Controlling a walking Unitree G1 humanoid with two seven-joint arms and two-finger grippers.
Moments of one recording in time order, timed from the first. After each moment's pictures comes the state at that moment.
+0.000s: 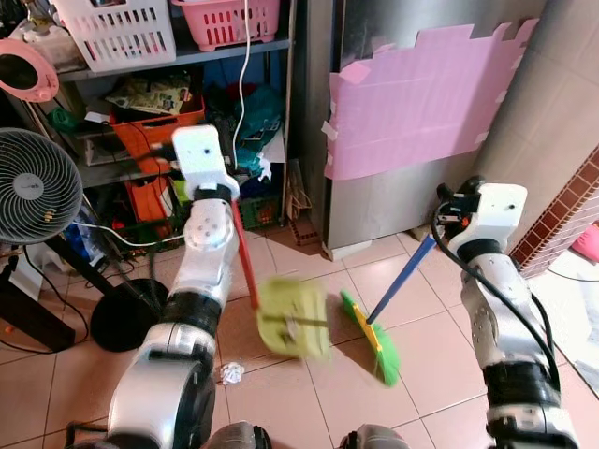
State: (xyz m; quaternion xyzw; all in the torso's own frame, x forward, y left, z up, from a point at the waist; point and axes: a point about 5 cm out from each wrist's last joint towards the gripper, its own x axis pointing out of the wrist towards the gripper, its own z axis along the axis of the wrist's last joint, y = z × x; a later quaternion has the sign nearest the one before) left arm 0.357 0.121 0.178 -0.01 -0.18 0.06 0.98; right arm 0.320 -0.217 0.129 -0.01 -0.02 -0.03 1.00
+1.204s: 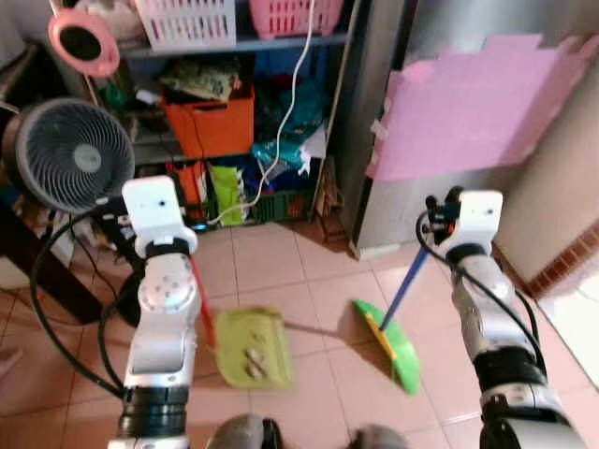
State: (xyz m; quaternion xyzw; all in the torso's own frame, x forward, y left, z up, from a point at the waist) left arm 0.292 0.152 0.159 0.02 -0.10 0.12 0.99; right arm 0.330 -0.217 0.109 -0.04 0.00 -0.02 1.00
